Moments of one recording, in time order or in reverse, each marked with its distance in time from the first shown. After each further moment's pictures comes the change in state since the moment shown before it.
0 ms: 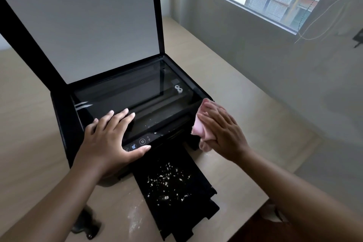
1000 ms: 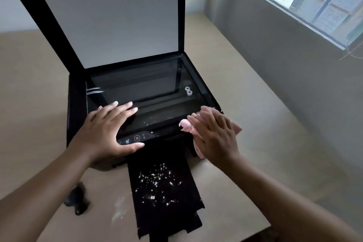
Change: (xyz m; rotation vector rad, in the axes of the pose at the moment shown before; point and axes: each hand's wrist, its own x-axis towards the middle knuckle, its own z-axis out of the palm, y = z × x) left_hand -0.001 0.005 -0.005 0.004 -0.031 -0.023; right_hand 0.035 -0.014 0.003 -0.079 0.039 -0.019
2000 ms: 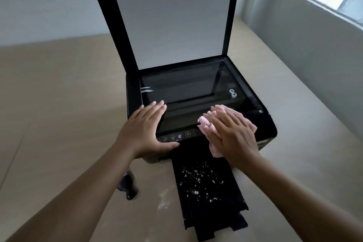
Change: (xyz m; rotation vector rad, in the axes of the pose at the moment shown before) left_hand -0.021 -0.026 -0.004 0.050 0.001 -0.050; right_hand 0.030 -0.070 0.003 0.190 -0.182 0.030
